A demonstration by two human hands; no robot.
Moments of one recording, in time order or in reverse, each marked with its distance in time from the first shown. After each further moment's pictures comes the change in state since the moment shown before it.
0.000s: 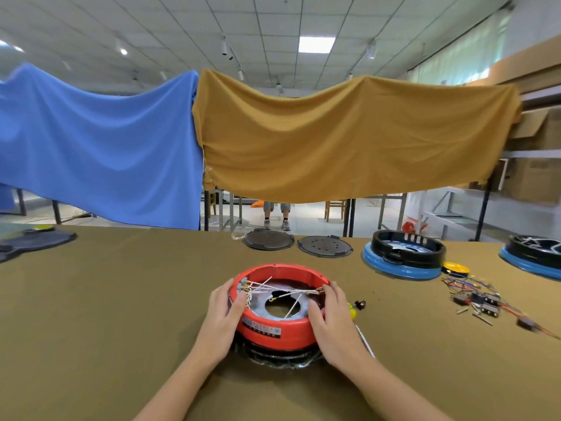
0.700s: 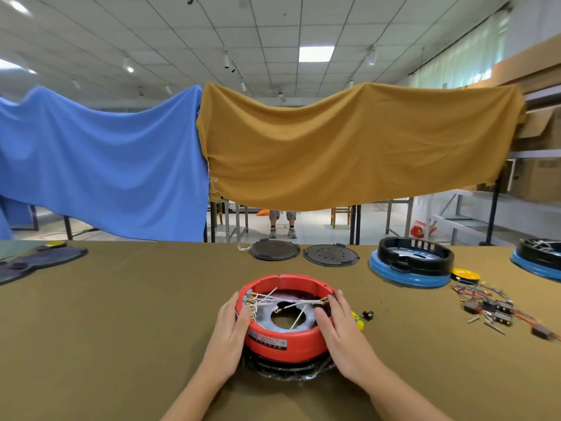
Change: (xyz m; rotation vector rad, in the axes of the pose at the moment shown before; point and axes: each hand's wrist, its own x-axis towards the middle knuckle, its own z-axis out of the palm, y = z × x) left_hand -0.005 0.005 0.001 0.032 -0.004 -0.053; right_hand 0.001 0.000 -0.011 0.033 -0.137 0.093
